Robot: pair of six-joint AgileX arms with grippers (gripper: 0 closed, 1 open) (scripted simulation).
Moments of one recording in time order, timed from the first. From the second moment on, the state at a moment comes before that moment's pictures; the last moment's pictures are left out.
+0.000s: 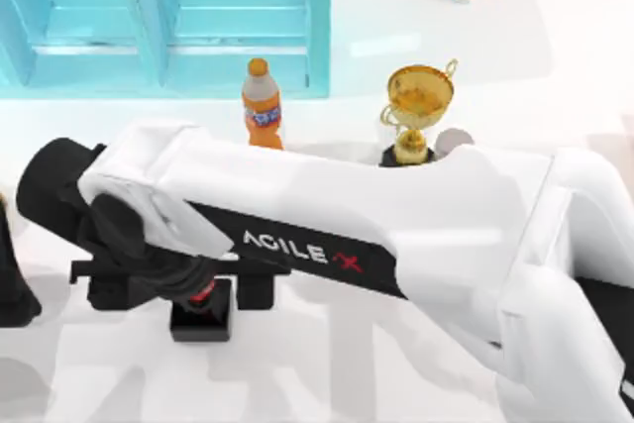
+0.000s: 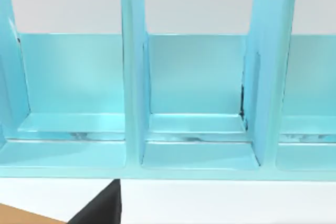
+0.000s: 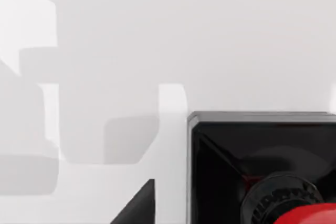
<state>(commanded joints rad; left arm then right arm) 0.00 0.00 0.00 0.00 0.00 0.00 1.08 2.50 2.19 -1.12 0.27 1.08</state>
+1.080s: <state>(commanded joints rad) 0.00 0.00 0.00 0.00 0.00 0.00 1.08 2.50 2.19 -1.13 0.27 1.08</state>
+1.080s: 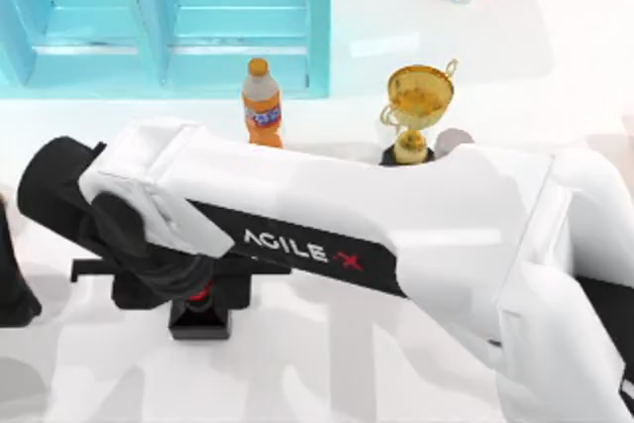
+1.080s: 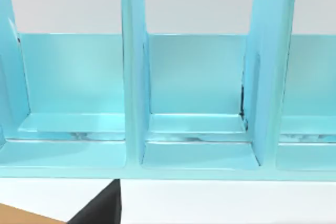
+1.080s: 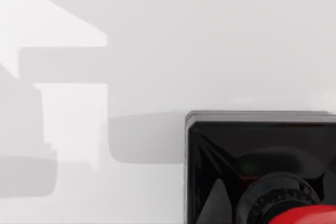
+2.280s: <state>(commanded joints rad) 0.00 0.00 0.00 0.00 0.00 0.00 0.96 2.24 2.15 -1.31 0.21 0.93</state>
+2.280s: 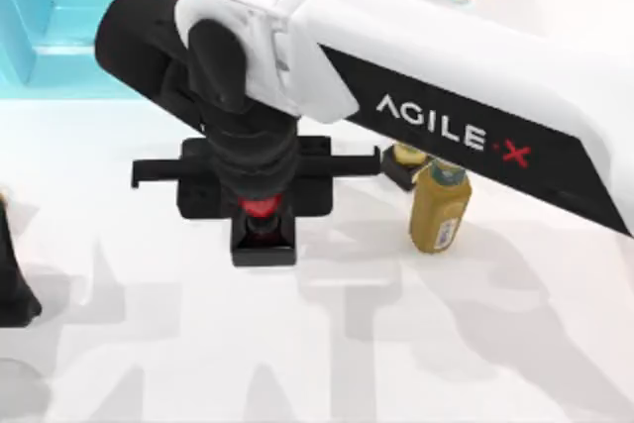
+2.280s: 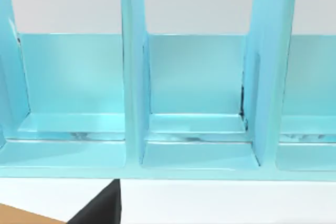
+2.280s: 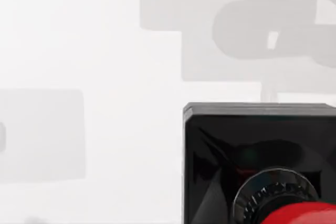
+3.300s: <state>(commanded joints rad) 0.00 0.00 0.00 0.00 0.00 0.00 0.26 0.99 1.00 -1.29 0.07 0.26</state>
